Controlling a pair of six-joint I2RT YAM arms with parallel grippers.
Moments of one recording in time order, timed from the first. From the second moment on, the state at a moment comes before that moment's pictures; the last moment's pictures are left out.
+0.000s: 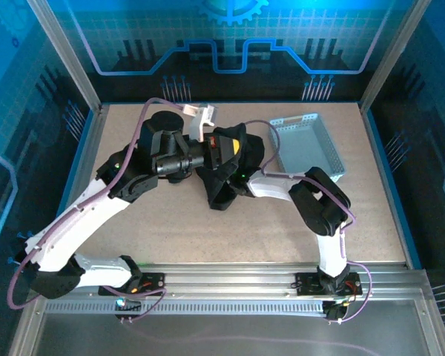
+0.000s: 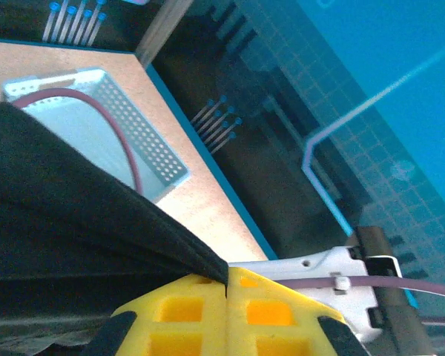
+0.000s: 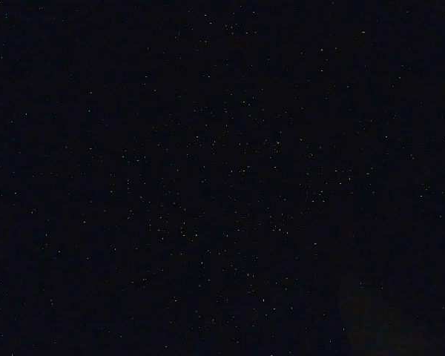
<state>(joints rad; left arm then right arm) -0.79 1.26 1.58 -0.62 0.19 -0.68 0.77 1.97 1.24 0.26 0.34 0.51</state>
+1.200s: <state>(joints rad) -0.80 1.32 1.72 -0.68 0.15 -0.59 0.94 2.05 1.22 0.23 0.23 0.34</state>
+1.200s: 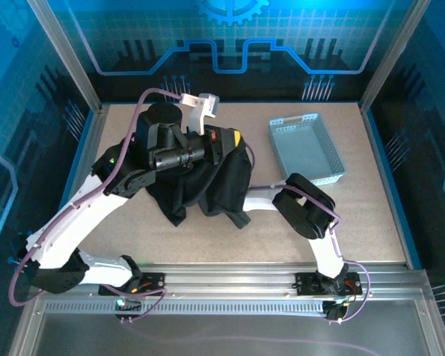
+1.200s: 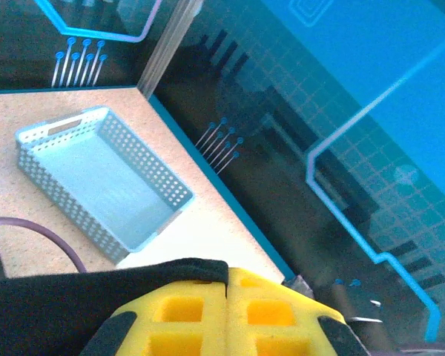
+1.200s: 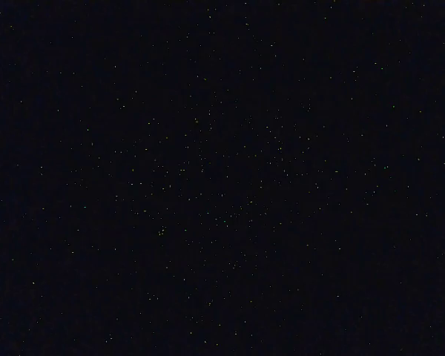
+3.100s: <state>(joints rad) -0.98 1.46 1.89 -0.61 0.32 -0.58 0.76 2.43 1.96 -0.16 -0.19 0.79</state>
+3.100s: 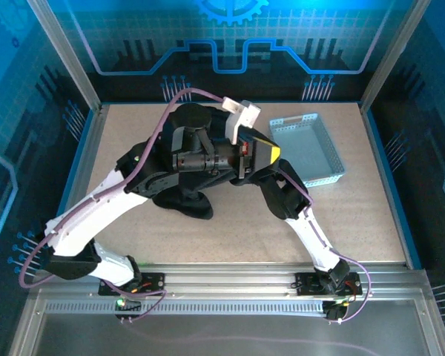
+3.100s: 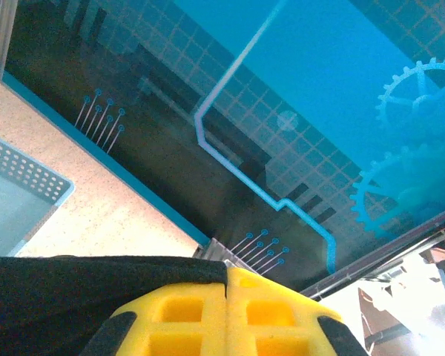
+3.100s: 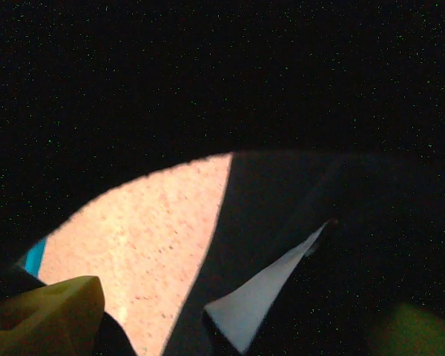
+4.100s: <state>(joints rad) -0.73 1.33 1.66 -0.60 0.24 -0.60 0.66 2.31 1.59 0.08 -0.33 0.86</state>
